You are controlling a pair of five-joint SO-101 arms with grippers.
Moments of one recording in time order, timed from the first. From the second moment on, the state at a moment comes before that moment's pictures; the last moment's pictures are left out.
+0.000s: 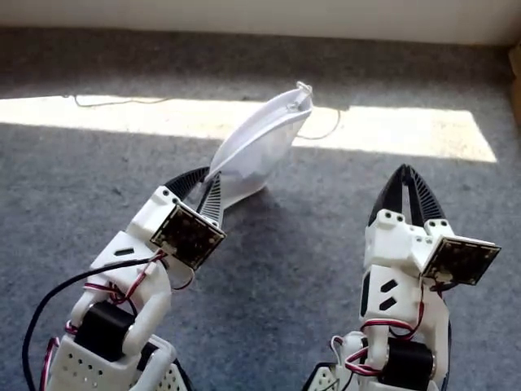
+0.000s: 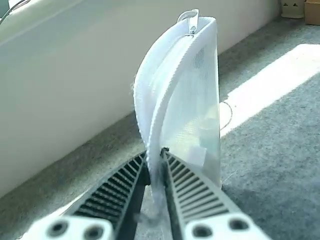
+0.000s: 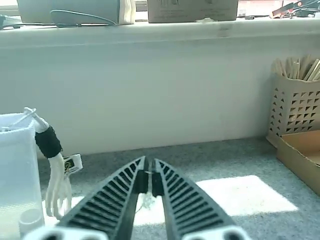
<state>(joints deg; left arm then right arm) 17.2 -83.2 63.7 42.5 -16.9 7.9 -102.1 71.4 36.4 -0.7</state>
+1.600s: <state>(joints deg) 19.6 -83.9 69.2 36.9 -17.1 6.2 -102.0 73.2 36.4 -0.7</state>
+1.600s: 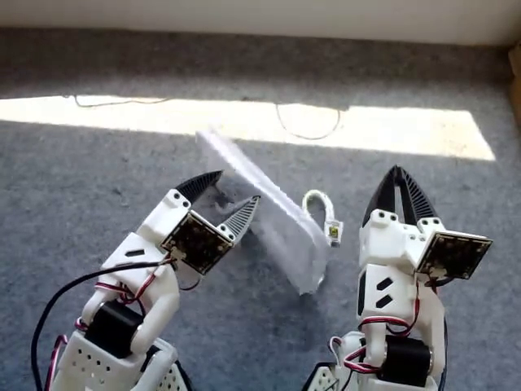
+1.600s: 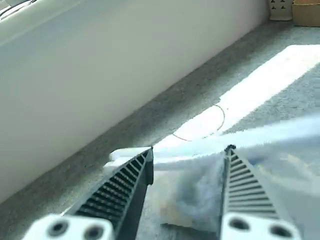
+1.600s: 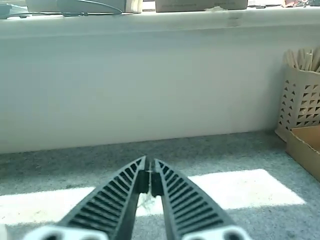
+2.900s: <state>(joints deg) 5.1 -83.9 65.1 47.2 -12.6 -2.0 -104.9 74.2 37.8 -0.7</state>
